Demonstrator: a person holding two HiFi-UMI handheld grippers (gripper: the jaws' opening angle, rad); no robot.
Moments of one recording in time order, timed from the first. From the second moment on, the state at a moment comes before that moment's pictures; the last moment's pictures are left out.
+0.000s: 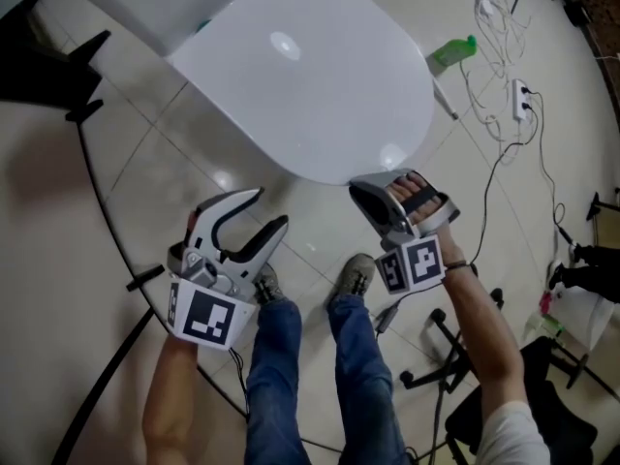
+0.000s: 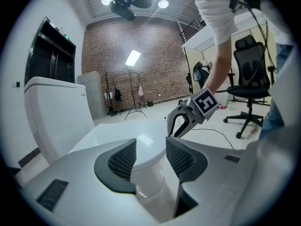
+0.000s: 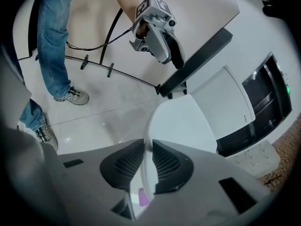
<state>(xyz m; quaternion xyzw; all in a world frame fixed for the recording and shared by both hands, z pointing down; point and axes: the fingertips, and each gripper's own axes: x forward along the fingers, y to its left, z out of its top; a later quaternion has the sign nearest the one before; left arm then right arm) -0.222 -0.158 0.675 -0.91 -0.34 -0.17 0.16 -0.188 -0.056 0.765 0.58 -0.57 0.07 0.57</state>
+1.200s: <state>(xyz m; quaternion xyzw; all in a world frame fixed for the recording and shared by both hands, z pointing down) -0.216 -0.146 0.689 -0.90 -0.33 -0.19 0.21 -0.164 -0.053 0.757 0.61 -0.56 0.11 0.54</state>
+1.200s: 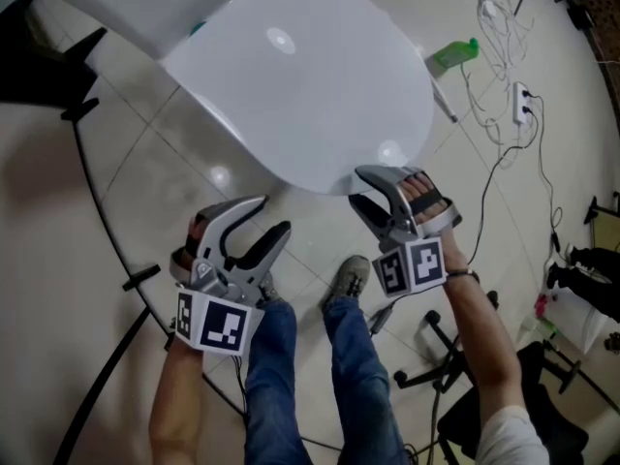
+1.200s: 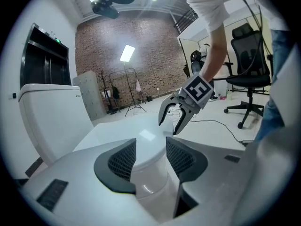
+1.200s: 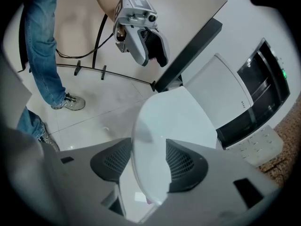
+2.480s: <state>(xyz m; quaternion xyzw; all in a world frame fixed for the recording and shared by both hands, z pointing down) -0.156 -0.123 0.683 -0.79 -0.26 -0.12 0.54 -0.169 -0.063 0.648 0.68 -0.51 -0.01 0.53</state>
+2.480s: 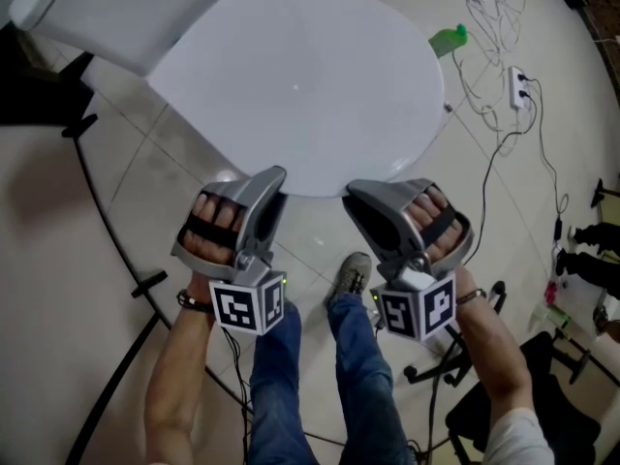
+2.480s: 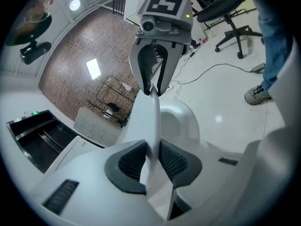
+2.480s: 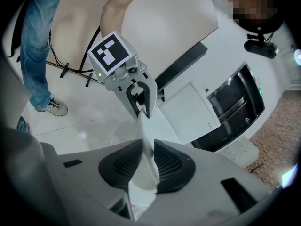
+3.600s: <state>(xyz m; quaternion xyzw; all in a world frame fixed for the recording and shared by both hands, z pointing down) -0.002 -0.397 0.480 -0.96 -0.06 -0.26 -0.01 -0.147 -0.094 0.419 0.76 -0.45 0.01 0.47</state>
